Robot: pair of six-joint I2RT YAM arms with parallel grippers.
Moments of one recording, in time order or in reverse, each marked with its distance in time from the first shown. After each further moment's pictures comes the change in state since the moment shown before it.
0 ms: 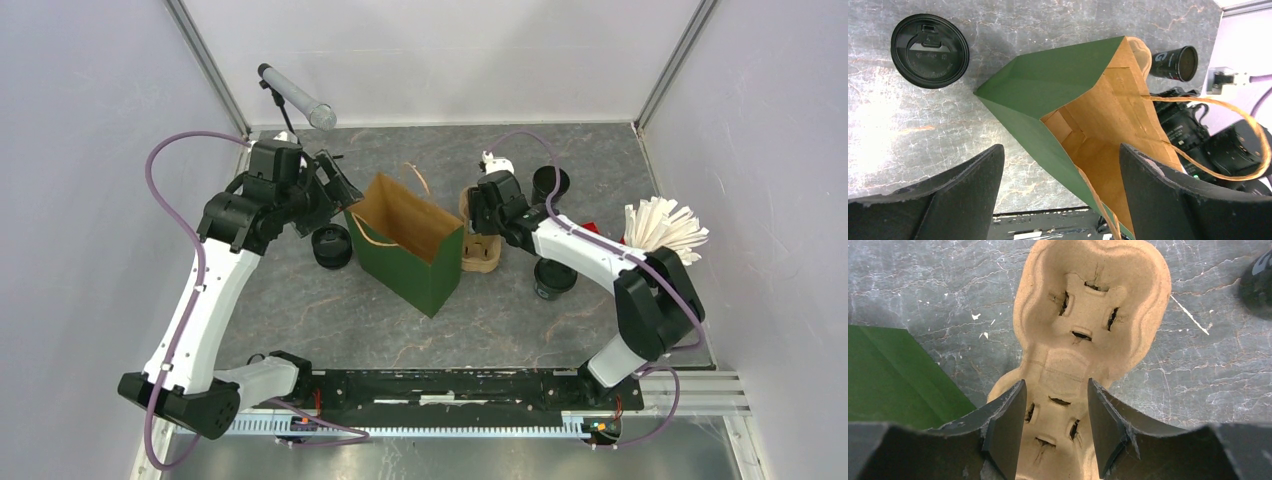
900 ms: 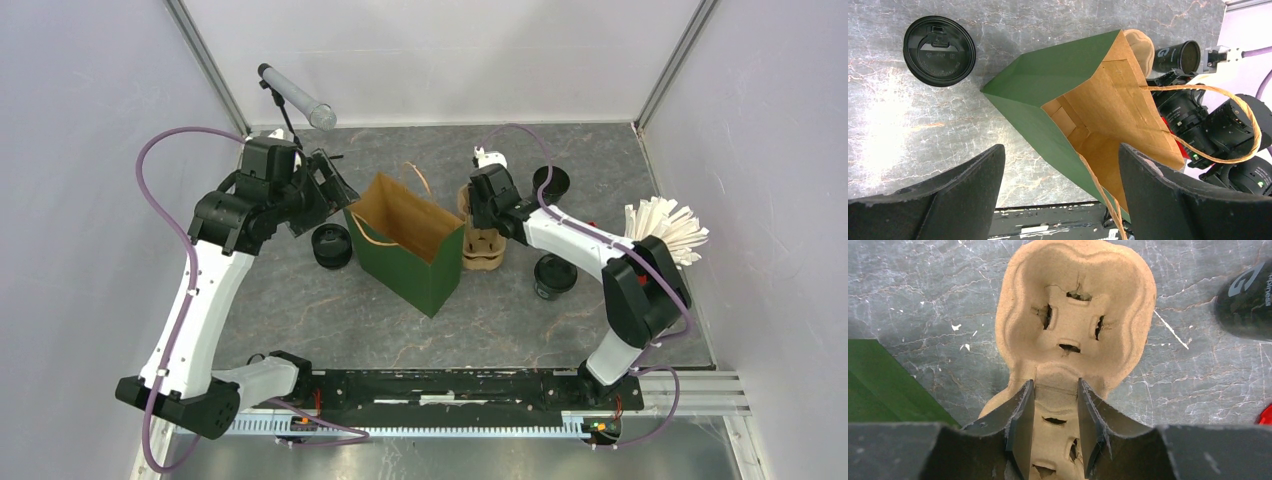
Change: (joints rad) left arm 0.000 -0.002 0.064 -0.058 -0.003 0.039; right arm 0.000 0.096 0.091 -0.046 0.057 -0.063
